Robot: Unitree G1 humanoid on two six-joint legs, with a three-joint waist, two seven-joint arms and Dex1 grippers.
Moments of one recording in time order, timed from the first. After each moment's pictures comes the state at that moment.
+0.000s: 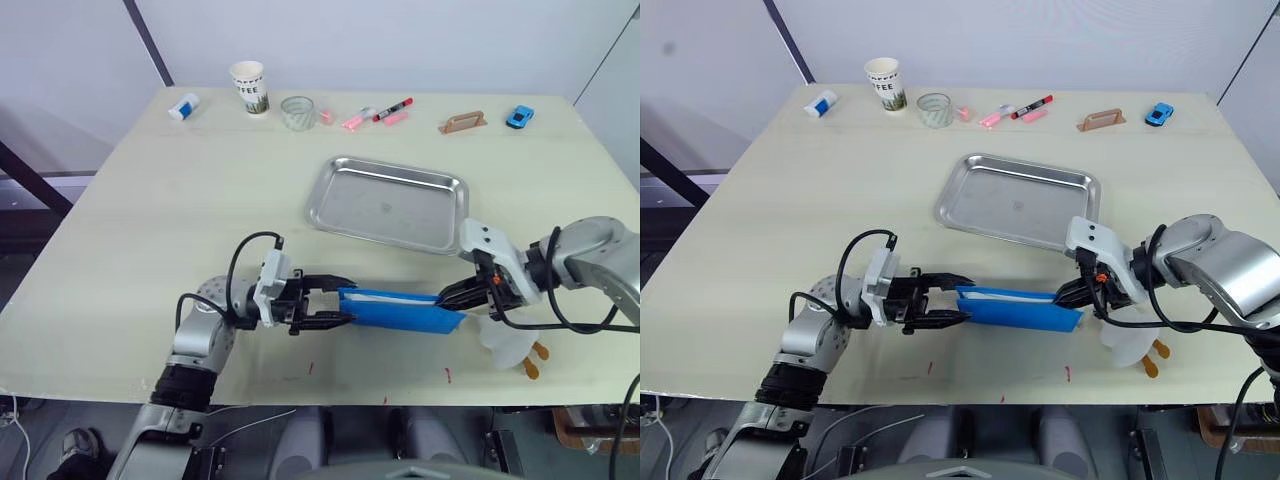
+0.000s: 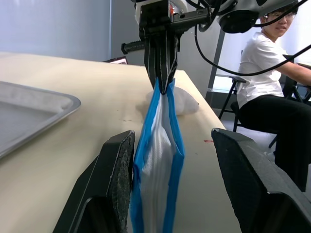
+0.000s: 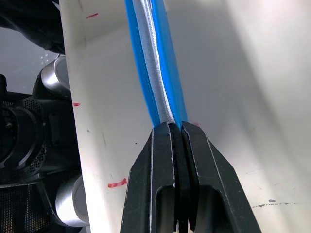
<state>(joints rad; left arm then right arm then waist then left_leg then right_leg) -0.30 0.45 -0.09 0.11 -0.50 0.07 -1.47 -0.63 -1.01 0.32 -0.42 0.57 1.10 1.15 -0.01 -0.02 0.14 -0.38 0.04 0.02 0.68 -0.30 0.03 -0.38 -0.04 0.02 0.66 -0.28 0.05</state>
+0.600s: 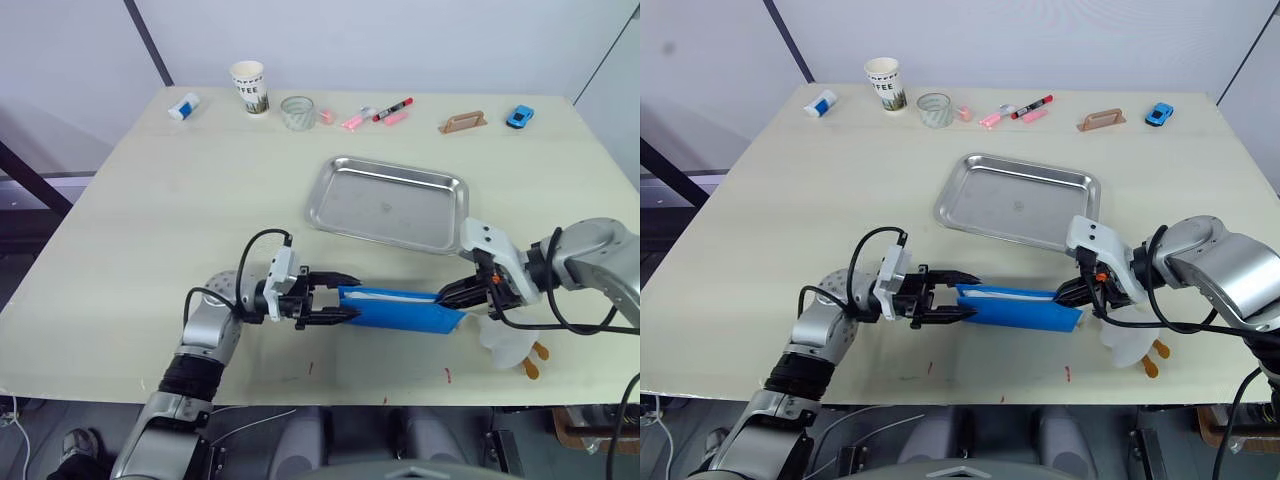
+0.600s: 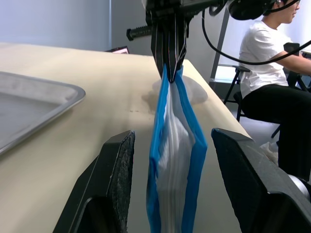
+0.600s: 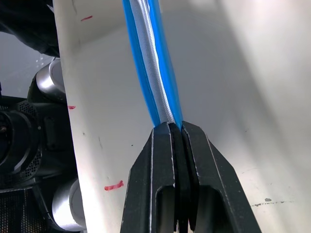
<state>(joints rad) -0.34 0.44 -0.13 0.21 -0.45 0.01 -1.48 -0.61 -0.99 0.30 -0.43 0.56 1.11 1.13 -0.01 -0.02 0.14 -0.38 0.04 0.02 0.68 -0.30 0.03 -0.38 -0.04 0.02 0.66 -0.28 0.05</state>
